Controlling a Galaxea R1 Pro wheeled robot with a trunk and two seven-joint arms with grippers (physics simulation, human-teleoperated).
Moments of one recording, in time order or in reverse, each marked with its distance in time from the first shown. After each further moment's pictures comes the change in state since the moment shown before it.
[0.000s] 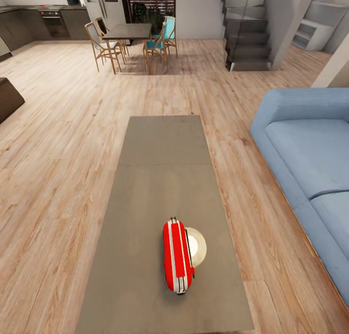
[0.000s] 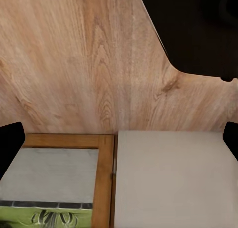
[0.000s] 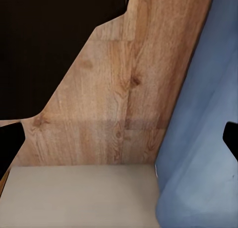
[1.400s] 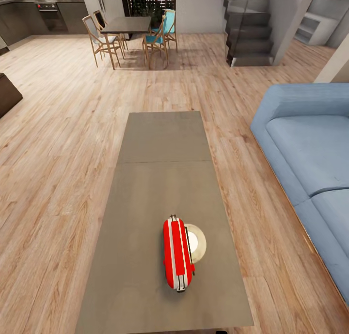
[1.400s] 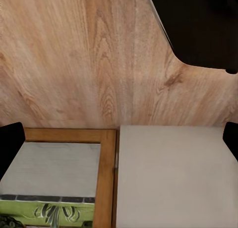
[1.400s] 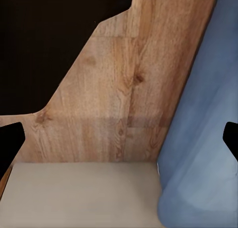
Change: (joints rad) left arm 0.000 0.006 0.000 0.000 -0.001 0.001 0.000; right arm 0.000 -0.001 -0.004 -0.001 0.007 -0.013 0.014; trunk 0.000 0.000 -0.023
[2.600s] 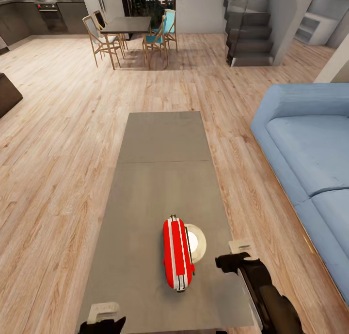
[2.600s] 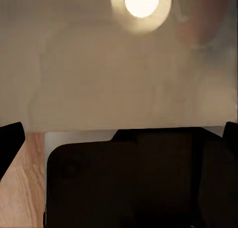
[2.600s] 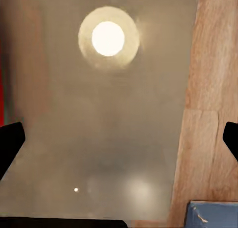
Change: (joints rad) left arm -0.029 0.038 0.003 -1.257 0.142 0.601 -0.213; right arm -0.395 0.074 0.049 -1.197 0.083 0.979 0.079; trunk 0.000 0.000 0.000
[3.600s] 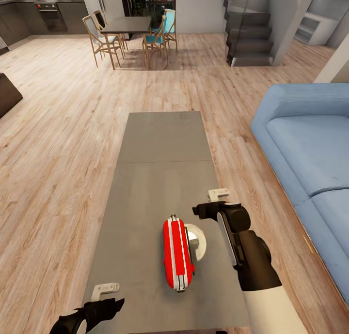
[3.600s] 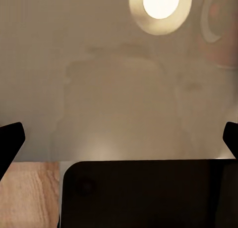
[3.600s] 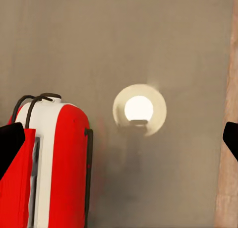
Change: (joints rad) left arm -0.183 0.020 0.000 0.177 0.016 0.033 0.063; right arm -0.311 0.134 0.070 -0.120 -0.002 0.211 0.015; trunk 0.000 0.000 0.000
